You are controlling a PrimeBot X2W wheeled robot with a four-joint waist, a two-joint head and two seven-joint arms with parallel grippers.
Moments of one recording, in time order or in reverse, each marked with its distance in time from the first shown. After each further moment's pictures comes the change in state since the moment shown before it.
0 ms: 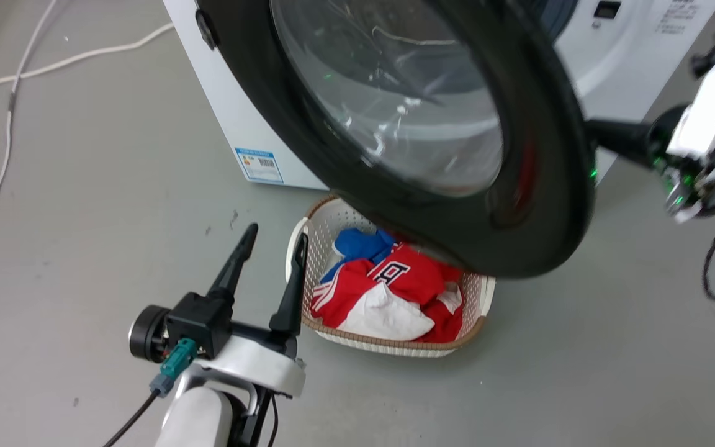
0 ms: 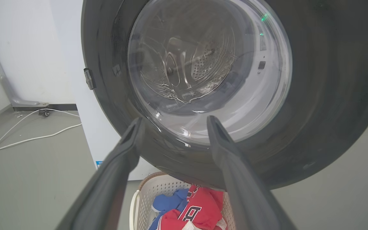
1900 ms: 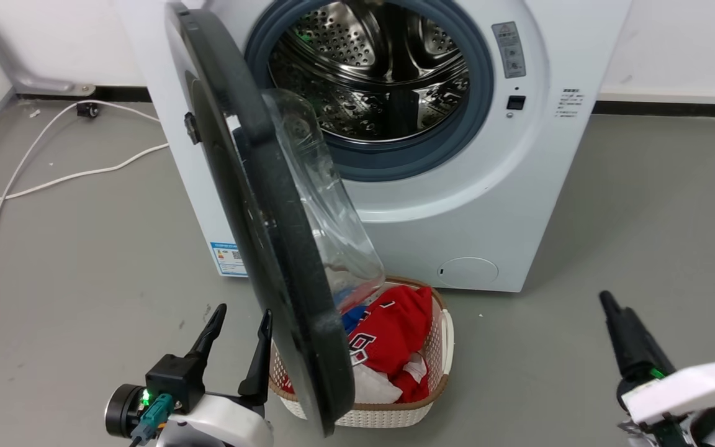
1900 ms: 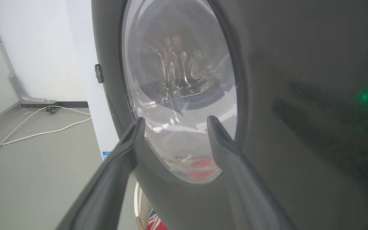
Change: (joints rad) left arm 0.148 0.053 0.027 0.087 -0.045 0.029 0.000; right arm 0.888 0.185 -0.049 -0.568 -0.299 0.000 -0.873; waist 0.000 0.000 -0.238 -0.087
